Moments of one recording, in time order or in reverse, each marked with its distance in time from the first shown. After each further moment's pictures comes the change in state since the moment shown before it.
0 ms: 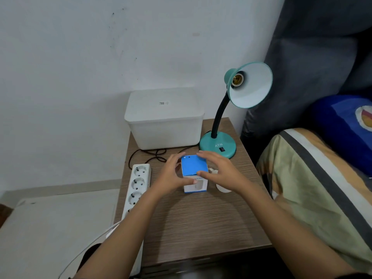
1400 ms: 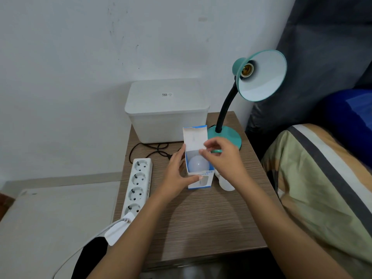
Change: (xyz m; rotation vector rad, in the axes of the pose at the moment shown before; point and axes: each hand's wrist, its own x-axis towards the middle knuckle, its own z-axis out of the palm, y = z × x) left_hand -0.003 -0.020 0.018 -0.208 0.058 0.016; right_hand 0.018 -0.026 0.005 0.238 0.374 0.144
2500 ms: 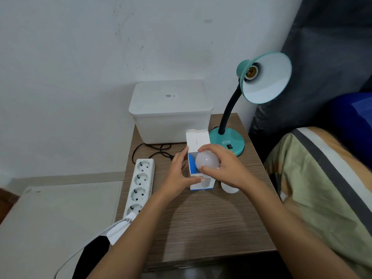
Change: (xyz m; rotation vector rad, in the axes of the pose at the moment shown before) left_hand 0.001 0.010 -0.001 -0.019 -0.025 -0.059; right_hand -0.009 -0.008 -0.014 -0.156 -0.390 -0.030
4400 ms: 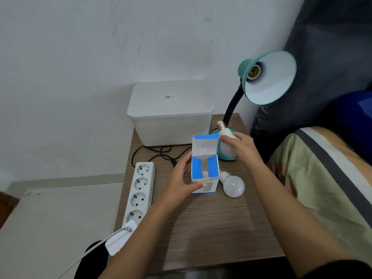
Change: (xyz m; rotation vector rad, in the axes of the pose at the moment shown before) left_hand -0.007 0.000 0.002 -0.022 0.010 0.089; right_hand 0.052 0.033 -0.023 0.613 0.417 0.461
